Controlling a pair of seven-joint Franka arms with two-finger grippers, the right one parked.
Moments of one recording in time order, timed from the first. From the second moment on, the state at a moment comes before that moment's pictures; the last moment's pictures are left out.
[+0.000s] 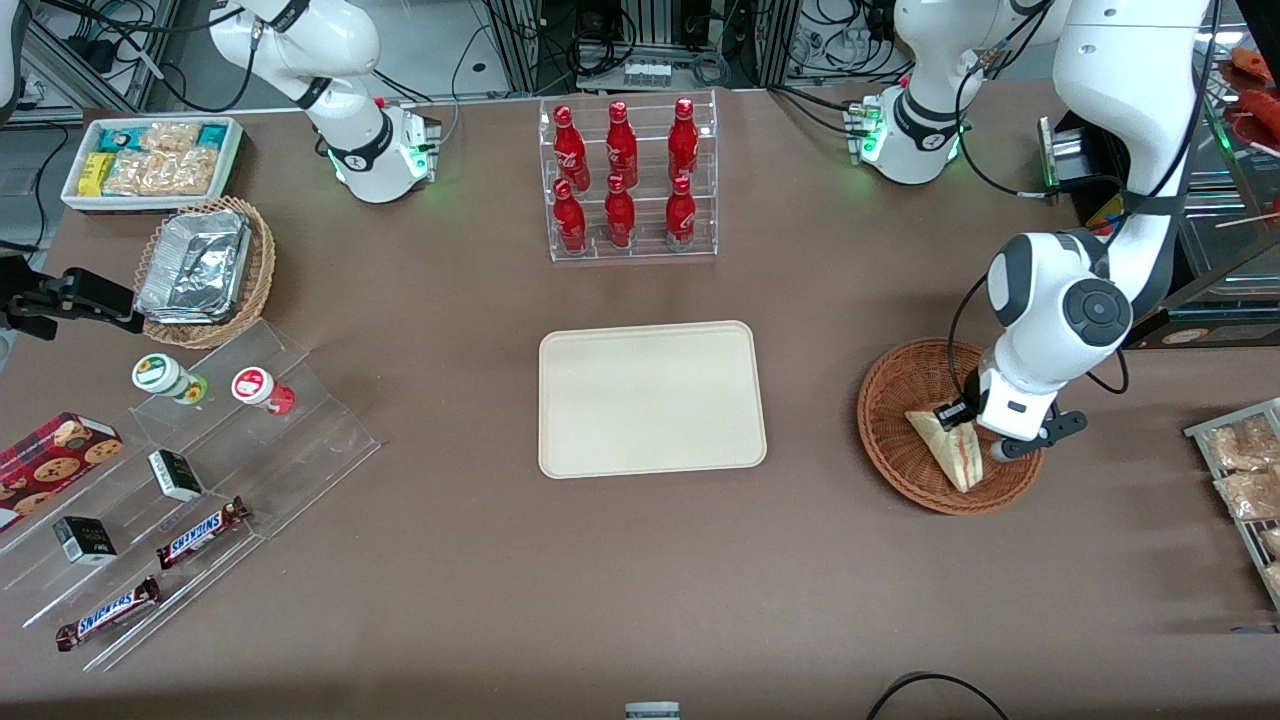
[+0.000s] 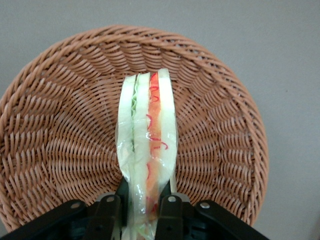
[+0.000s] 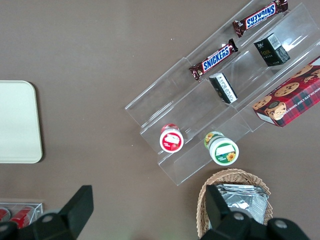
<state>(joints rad) -0.08 0.29 -0.02 -2.14 -0.01 2.47 -0.46</state>
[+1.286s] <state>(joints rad) -0.48 0.29 -0.04 -1.71 -0.01 1.93 -0.61</state>
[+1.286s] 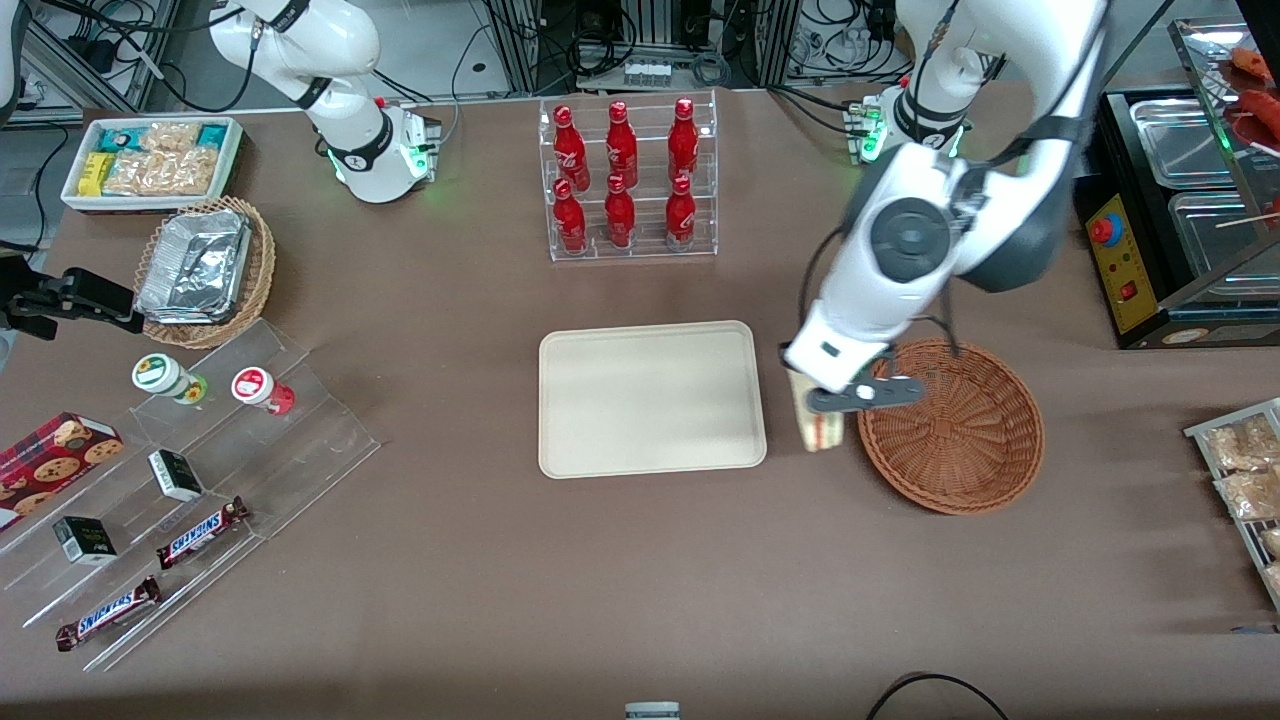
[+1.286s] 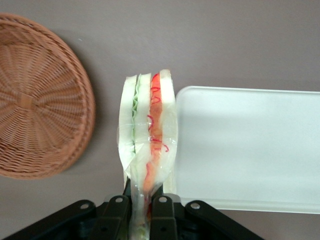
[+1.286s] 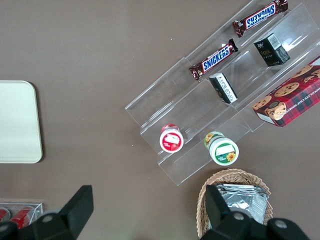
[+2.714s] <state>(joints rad) -0.81 0.67 -0.05 -1.51 -0.01 2.11 -0.84</state>
